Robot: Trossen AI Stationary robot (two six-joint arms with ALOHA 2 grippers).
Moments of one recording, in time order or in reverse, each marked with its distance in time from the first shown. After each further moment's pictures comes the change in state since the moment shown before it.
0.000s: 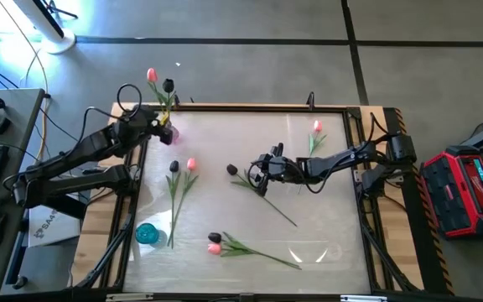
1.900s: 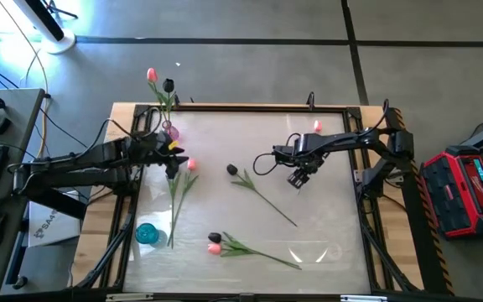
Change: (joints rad) left arm -0.243 -0.008 -0.206 0.139 0.453 -0.080; right arm -0.203 0.000 0.248 -1.472 -0.256 0.361
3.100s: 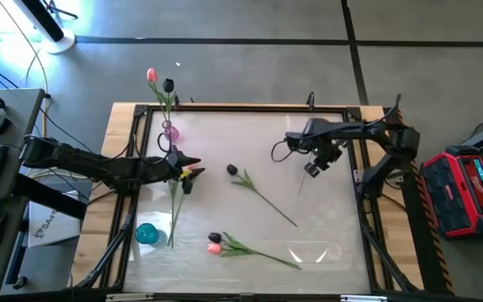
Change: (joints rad) left arm -0.345 0.280 -0.209 0.687 -0.352 0.008; right arm -0.210 -0.055 -0.002 -0.294 0.084 -0.029
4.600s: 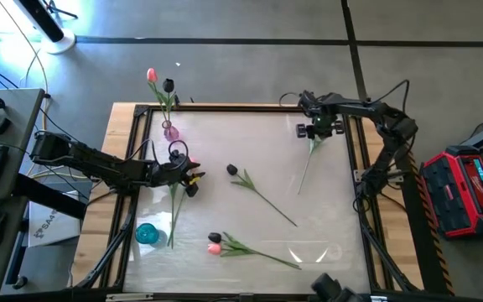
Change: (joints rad) left arm 0.000 0.228 0.001 -0.009 -0.038 -0.060; right arm -0.462 0.122 0.000 0.550 -0.041 0.080
